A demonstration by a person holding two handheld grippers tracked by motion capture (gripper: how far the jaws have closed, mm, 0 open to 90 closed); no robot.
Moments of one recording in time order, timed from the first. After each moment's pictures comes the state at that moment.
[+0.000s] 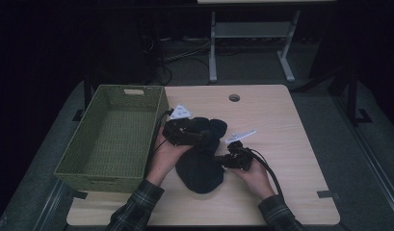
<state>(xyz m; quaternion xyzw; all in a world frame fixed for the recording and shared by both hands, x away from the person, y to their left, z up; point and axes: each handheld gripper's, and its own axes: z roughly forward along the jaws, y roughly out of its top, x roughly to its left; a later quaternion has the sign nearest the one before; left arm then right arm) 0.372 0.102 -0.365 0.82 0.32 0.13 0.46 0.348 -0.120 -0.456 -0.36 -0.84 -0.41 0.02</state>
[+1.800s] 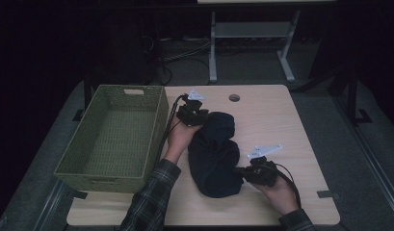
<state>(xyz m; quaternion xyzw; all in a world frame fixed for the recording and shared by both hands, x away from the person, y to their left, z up) 0.444 0.074 -0.377 0.83 0.34 0.14 0.42 0.288 -0.175 -0.442 -0.36 -0.84 -0.39 -0.04</state>
